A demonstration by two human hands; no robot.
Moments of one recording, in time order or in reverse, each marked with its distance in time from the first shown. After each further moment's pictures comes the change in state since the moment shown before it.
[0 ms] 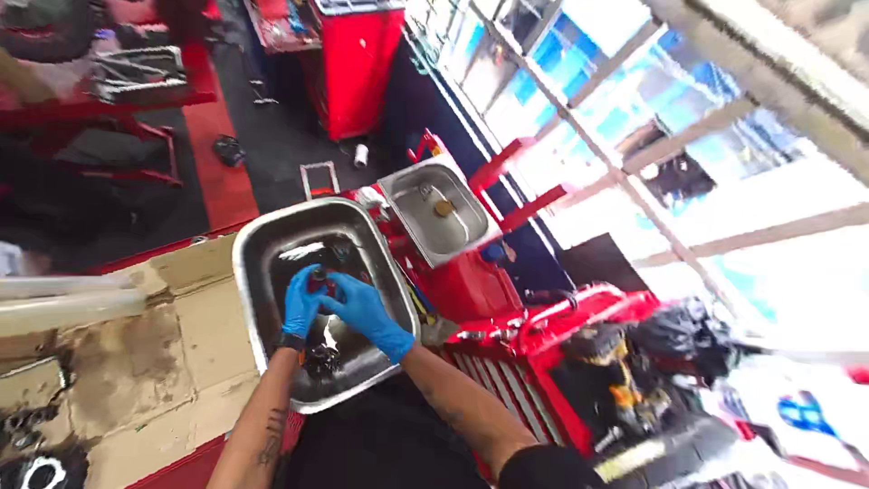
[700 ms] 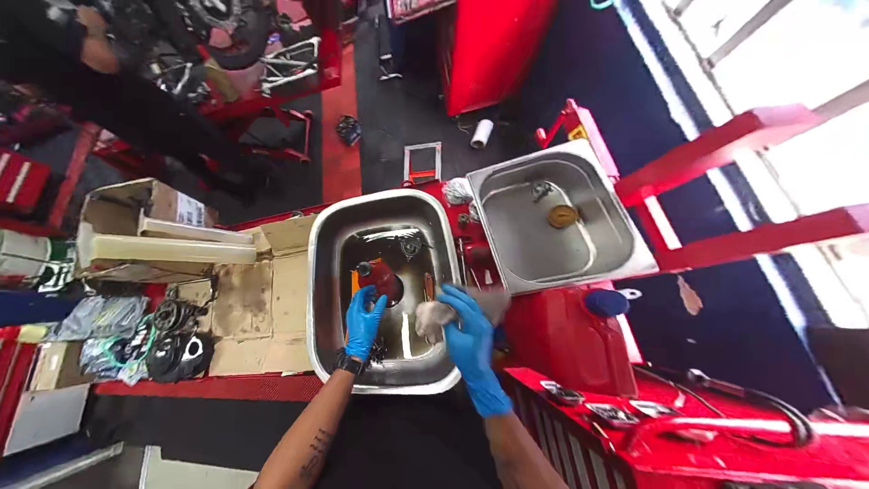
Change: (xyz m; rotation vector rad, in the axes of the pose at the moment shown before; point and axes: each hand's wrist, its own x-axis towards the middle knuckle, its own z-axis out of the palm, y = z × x) left_hand -0.057 0.058 0.059 0.090 0.273 -0.406; right_hand -0.043 0.122 -0.052 0.495 0.288 -0.148
